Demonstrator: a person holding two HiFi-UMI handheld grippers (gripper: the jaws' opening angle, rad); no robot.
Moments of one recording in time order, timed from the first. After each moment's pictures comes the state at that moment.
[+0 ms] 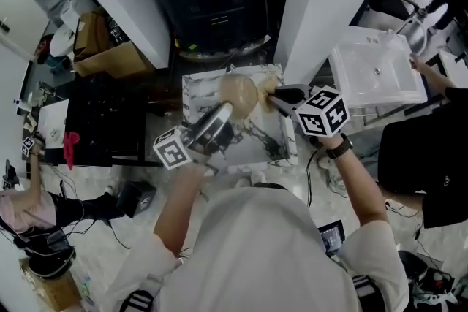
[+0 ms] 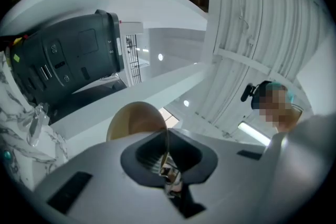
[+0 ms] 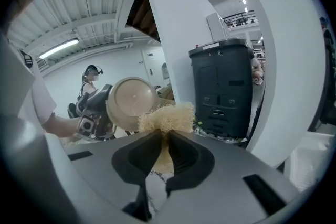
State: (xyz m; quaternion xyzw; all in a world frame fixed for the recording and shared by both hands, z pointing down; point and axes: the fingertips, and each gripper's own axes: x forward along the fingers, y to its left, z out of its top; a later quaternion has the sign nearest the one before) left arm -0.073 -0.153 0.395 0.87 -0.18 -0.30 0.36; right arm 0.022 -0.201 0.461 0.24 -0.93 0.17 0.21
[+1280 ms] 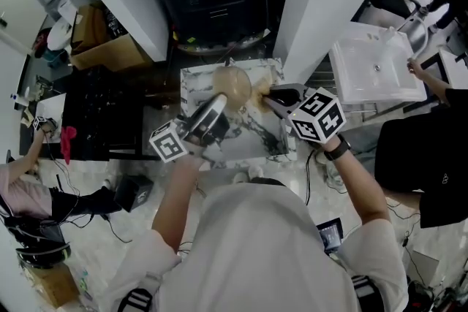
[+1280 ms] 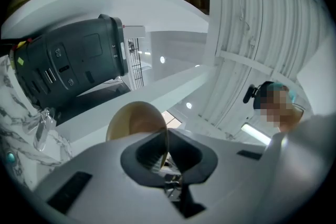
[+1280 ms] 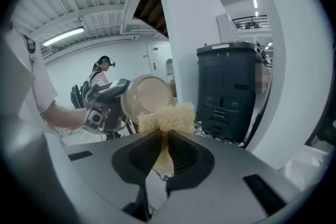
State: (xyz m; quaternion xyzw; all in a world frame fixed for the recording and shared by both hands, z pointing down) left arm -0.087 -0.164 0.405 0.86 -0.19 -0.31 0.36; right arm 0.010 -0.185 0.463 0.23 -0.93 0.13 0.25
